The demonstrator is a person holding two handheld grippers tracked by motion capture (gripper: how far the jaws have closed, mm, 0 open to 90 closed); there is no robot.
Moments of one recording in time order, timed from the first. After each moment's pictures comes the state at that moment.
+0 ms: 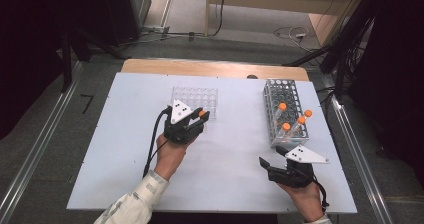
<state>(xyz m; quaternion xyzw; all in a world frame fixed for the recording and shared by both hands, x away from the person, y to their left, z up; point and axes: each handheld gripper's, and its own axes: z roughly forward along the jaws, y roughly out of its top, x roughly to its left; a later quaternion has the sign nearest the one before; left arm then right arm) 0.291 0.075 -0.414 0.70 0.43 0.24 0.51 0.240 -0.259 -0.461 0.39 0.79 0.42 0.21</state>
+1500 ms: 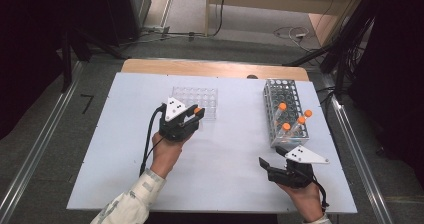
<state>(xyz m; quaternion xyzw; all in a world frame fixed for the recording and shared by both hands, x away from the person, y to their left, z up) 0.293 0.087 -0.411 0.69 0.45 0.25 0.51 0.240 -0.258 -0.461 0.39 0.79 0.42 0.21</state>
